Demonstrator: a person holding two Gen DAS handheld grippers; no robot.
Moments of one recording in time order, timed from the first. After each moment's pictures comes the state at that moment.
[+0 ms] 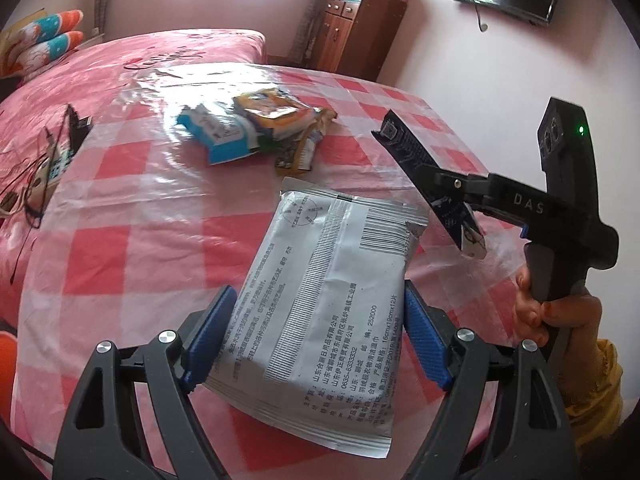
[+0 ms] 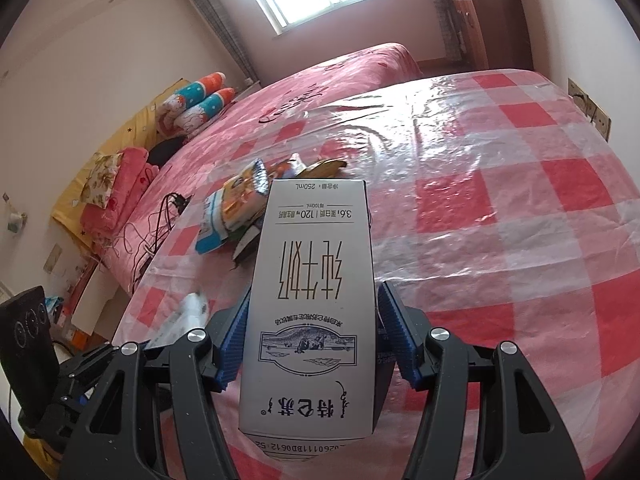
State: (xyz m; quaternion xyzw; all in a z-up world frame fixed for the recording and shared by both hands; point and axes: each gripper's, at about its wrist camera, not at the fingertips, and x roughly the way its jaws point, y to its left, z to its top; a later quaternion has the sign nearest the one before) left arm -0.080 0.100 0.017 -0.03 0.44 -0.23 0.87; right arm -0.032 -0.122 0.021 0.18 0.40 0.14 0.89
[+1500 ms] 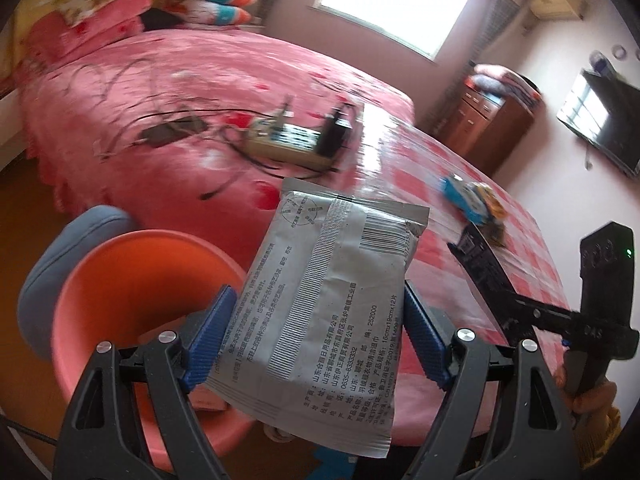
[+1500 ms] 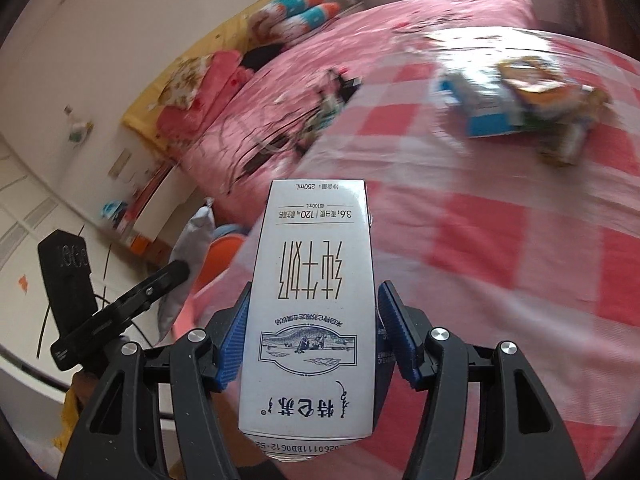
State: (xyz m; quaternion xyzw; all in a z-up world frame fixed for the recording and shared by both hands) left arm -0.147 0.347 0.014 -0.19 0.38 -0.01 0.90; right arm -0.049 0.093 0.025 0.12 0.49 0.33 0.80
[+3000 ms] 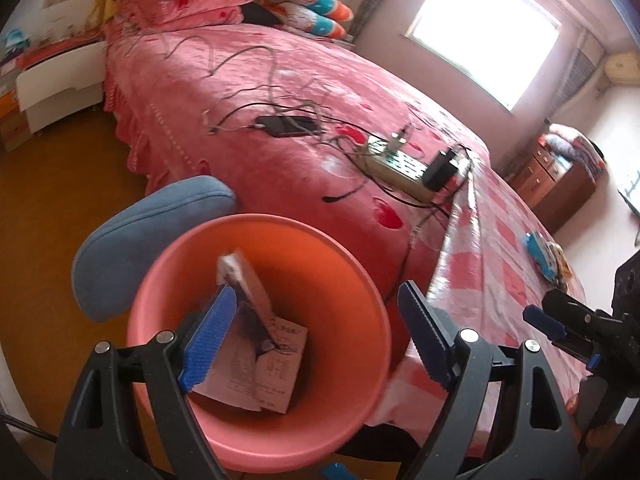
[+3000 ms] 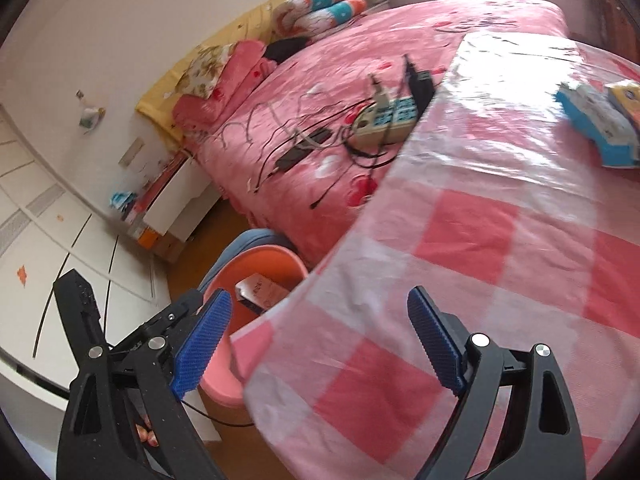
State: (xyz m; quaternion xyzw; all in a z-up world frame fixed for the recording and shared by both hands) left arm -0.171 0.412 -0.009 -0.24 0.37 0.11 0.89; right arm -0.039 0.166 0.022 0.12 0.47 0.33 0.81
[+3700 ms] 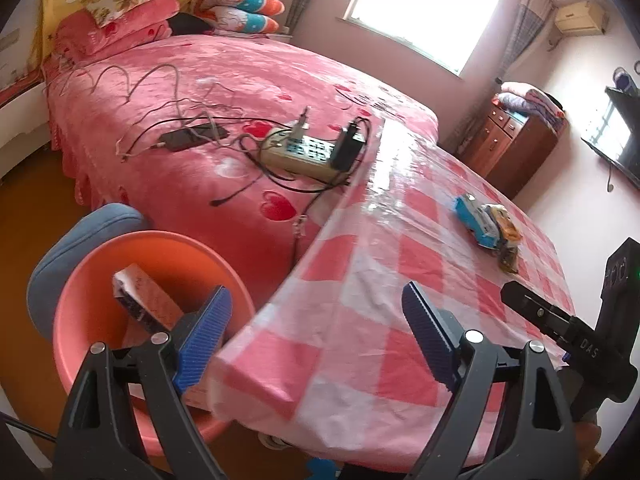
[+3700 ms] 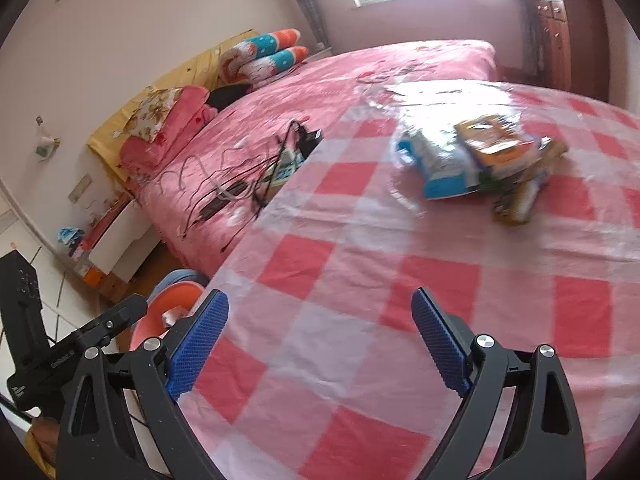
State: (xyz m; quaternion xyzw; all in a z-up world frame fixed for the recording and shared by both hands) left arm -0.137 0.311 0.028 -0.19 0.38 0.03 0.91; right arm -0.047 0.064 0.037 0.10 0.41 0.22 0.88
